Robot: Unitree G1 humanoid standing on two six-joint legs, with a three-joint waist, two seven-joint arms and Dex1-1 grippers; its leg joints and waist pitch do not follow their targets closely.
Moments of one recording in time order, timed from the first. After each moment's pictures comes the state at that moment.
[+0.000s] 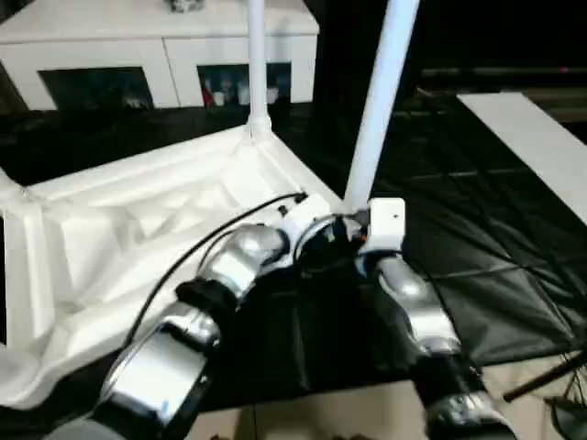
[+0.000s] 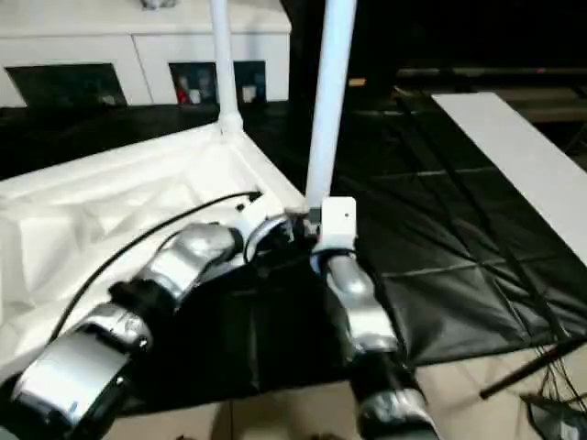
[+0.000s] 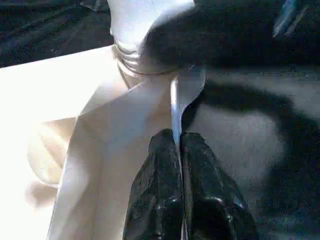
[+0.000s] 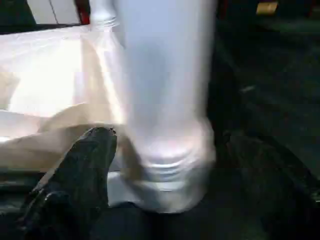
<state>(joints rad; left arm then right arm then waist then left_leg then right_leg) -0.81 0.12 -0.33 0.91 0.15 0.06 -0.64 -0.37 -0.06 0.04 0.35 0.13 0.15 0.10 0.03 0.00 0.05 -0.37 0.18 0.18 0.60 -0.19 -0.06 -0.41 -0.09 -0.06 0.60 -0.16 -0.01</state>
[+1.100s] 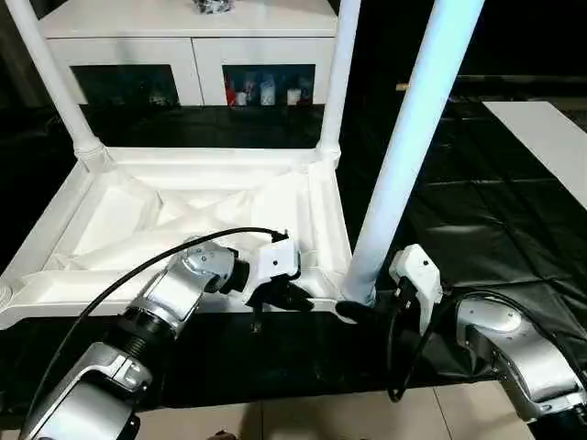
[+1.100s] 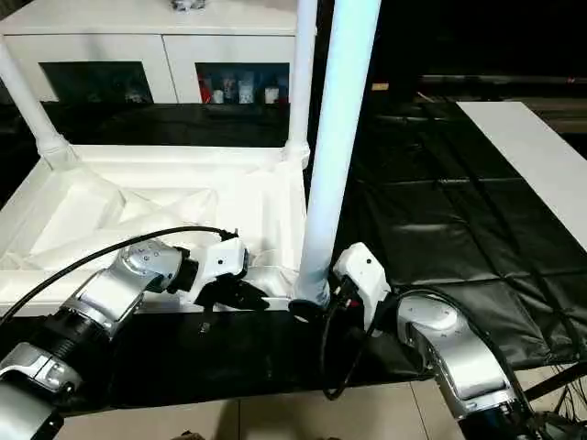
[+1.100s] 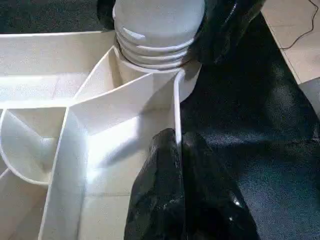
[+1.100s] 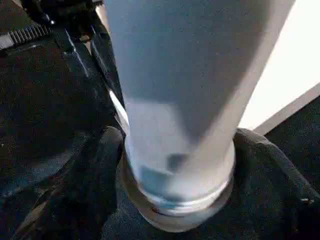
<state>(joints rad) -0.60 0.36 -0.43 0.50 0.02 0.09 -1.24 -0.17 -0.50 0.21 0.02 0.26 0.32 0.85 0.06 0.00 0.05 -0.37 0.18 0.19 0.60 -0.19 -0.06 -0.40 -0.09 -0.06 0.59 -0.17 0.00</state>
